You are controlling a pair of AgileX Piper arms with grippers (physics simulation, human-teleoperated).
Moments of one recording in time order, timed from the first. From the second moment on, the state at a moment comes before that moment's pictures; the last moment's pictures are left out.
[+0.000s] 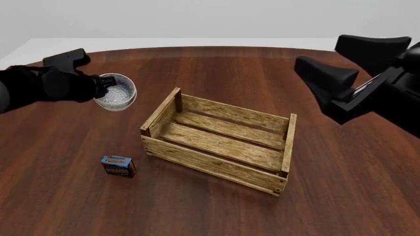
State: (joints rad) left arm -0.02 1.66 -1.16 0.24 -0.29; right arm 0.56 0.78 -0.78 0.06 -0.13
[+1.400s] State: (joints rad) left arm -0.38 1.73 -1.33 0.30 -0.41; right arm 0.52 0.75 -0.79 0.07 -0.11
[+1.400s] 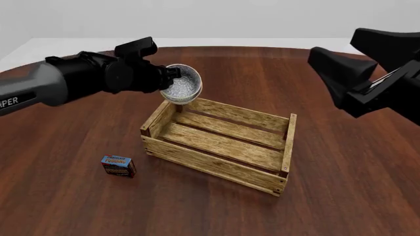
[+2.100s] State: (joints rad) left arm -0.51 1.82 -1.33 0.24 -0.46; right arm 0.51 0.74 -0.79 0.08 -0.10
